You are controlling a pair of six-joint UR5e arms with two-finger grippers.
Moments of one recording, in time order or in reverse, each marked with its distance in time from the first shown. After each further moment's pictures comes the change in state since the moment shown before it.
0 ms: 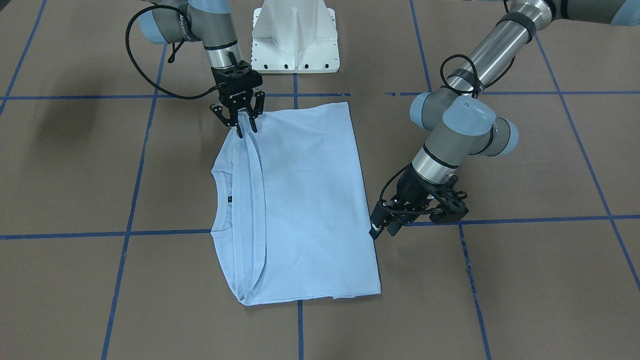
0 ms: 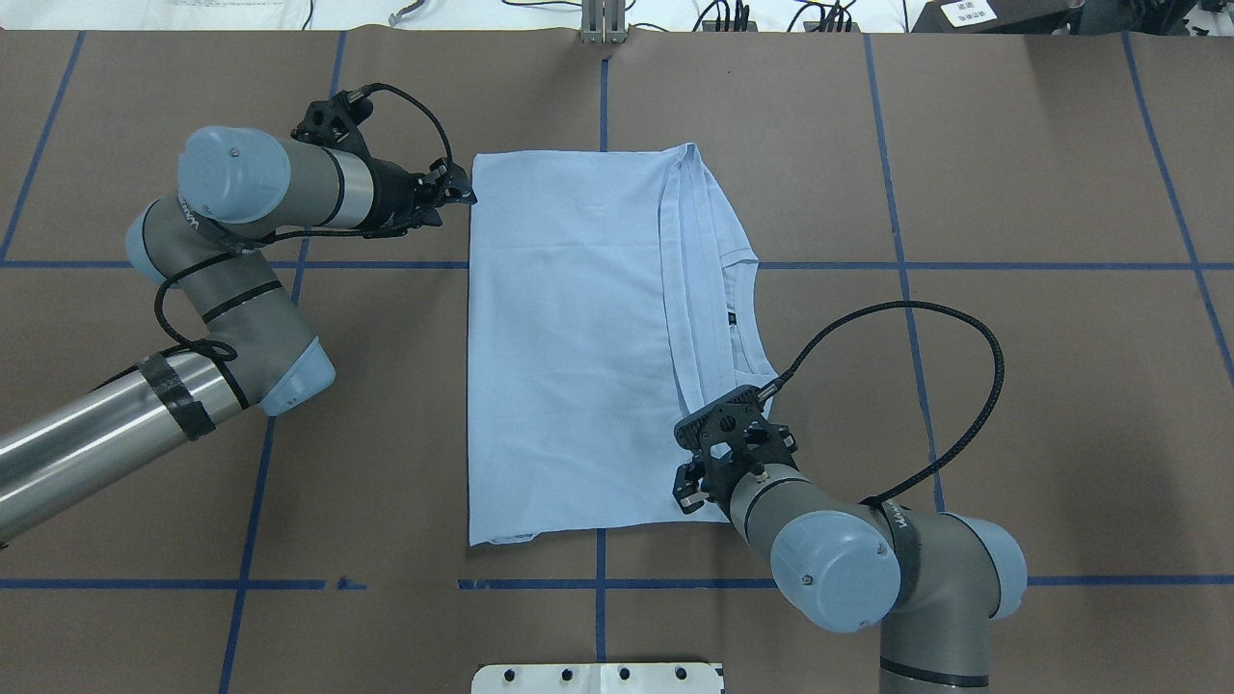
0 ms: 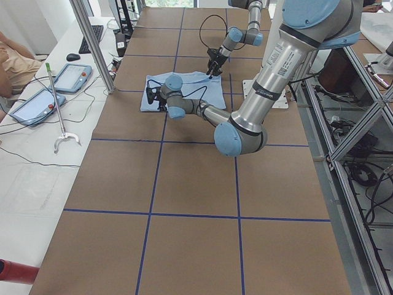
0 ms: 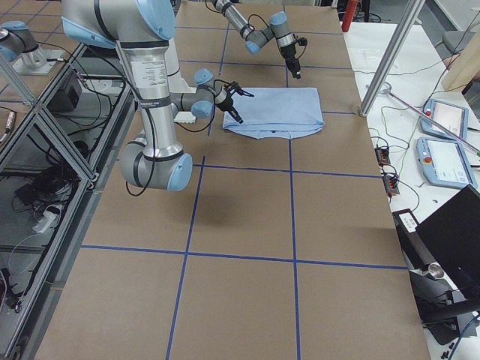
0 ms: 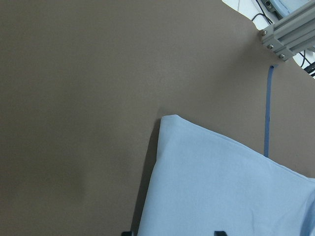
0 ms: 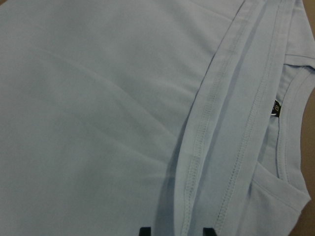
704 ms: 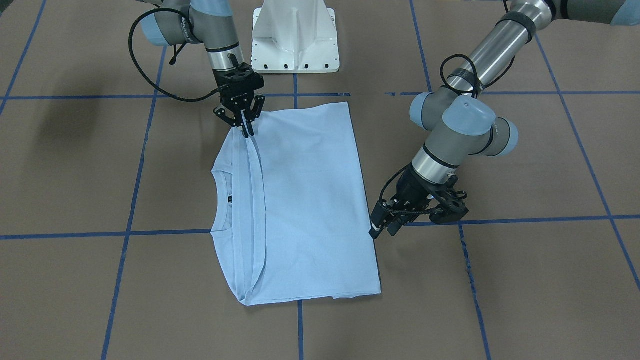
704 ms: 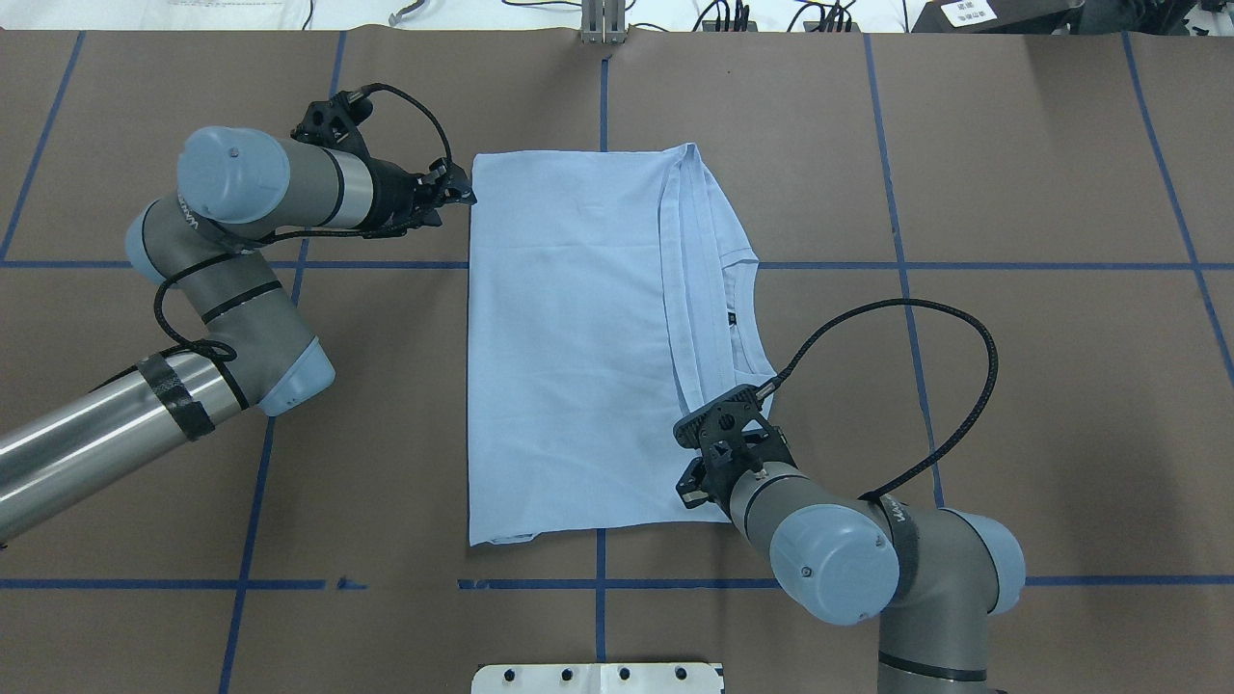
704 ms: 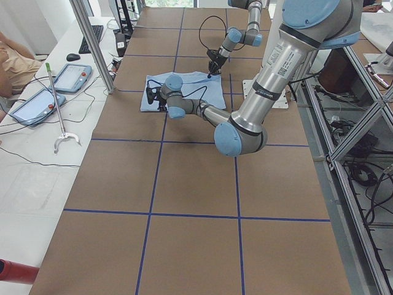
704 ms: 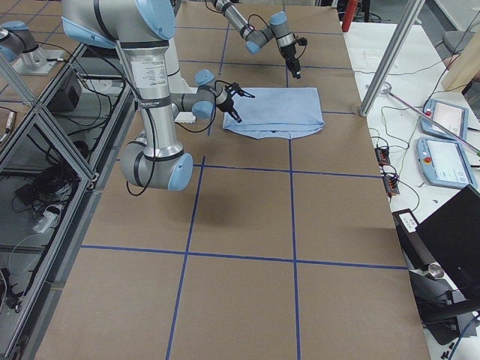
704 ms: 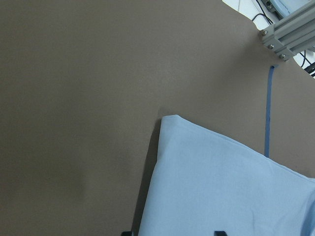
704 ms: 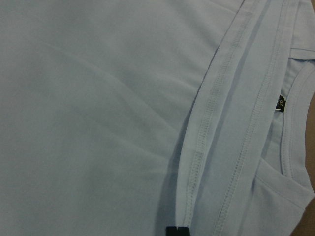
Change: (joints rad) left arm 0.000 0.001 0.000 0.000 0.000 0.000; right arm 0.010 -0.002 -0.003 0.003 0.034 -0.007
